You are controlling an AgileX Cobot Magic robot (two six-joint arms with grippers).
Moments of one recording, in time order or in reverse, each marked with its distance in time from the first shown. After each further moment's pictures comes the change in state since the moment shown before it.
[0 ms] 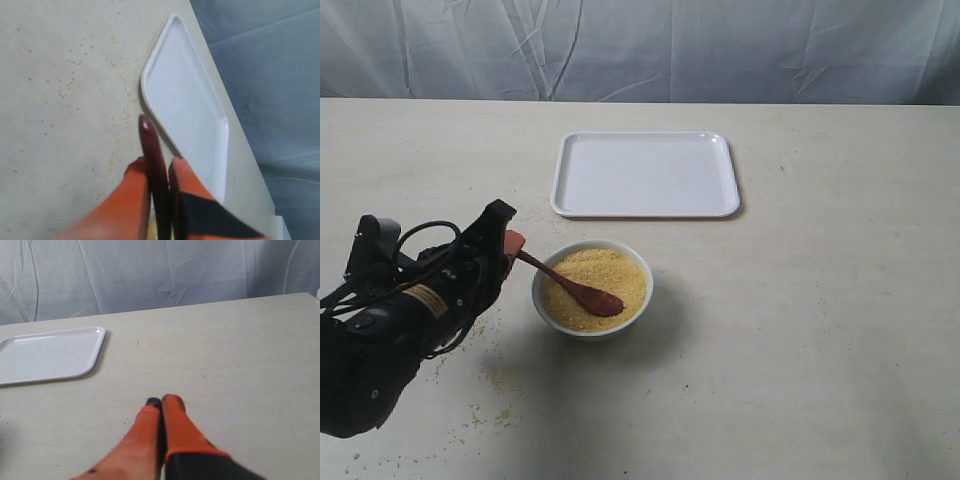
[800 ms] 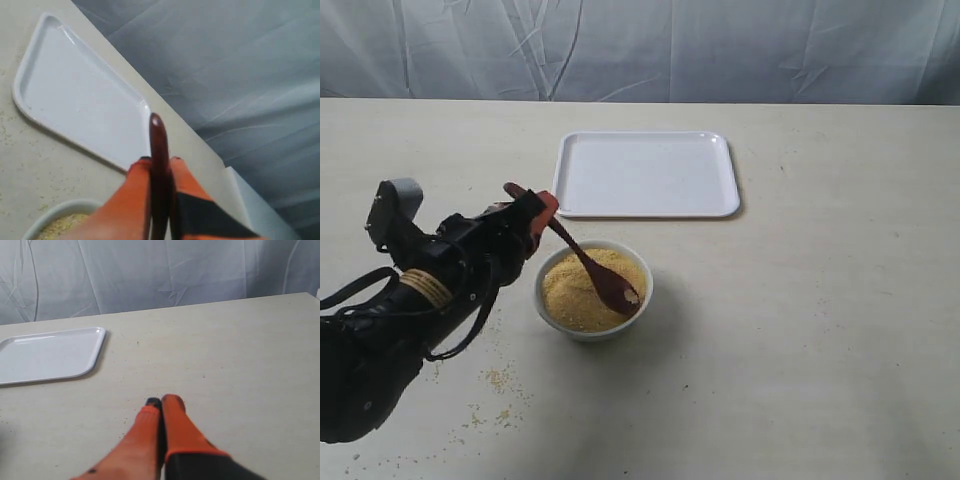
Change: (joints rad) left arm 0.000 0.000 0.000 0.216 -0.263 0.148; right arm 0.000 0.000 0.000 0.000 0.000 0.000
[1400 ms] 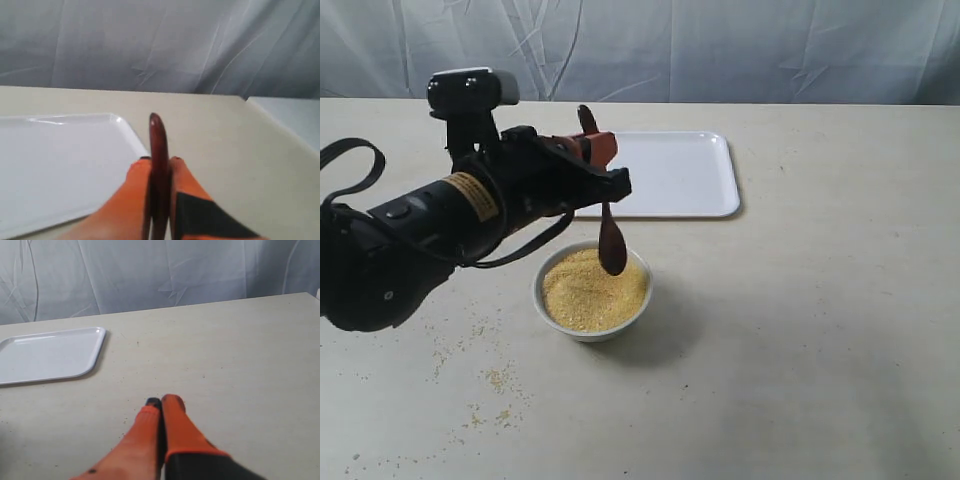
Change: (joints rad) left arm 0.000 -0.193 -0.269 0.156 0.510 0.621; right arm 0.000 0.000 0.000 0.000 0.000 0.000
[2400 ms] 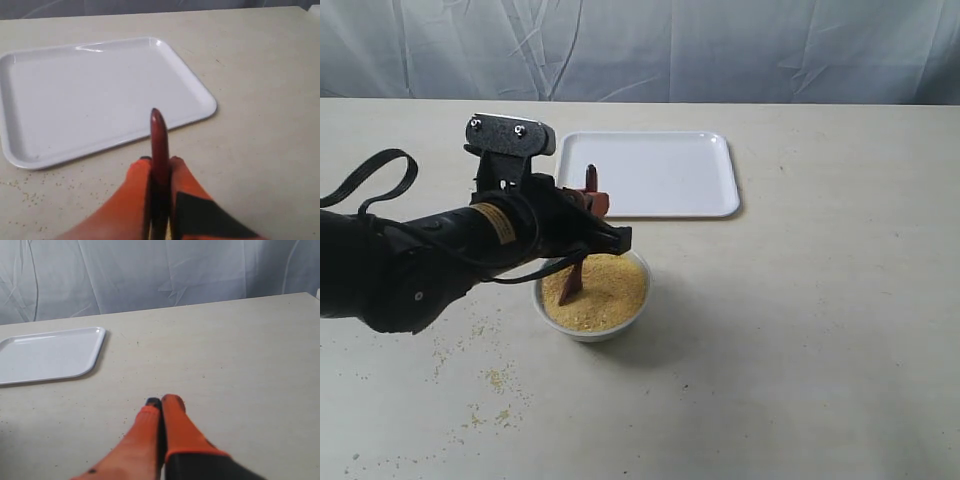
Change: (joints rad) left arm -0.002 0.084 -0.021 -0.080 0.193 0.181; right arm 0.000 0.000 0.000 0.000 0.000 0.000
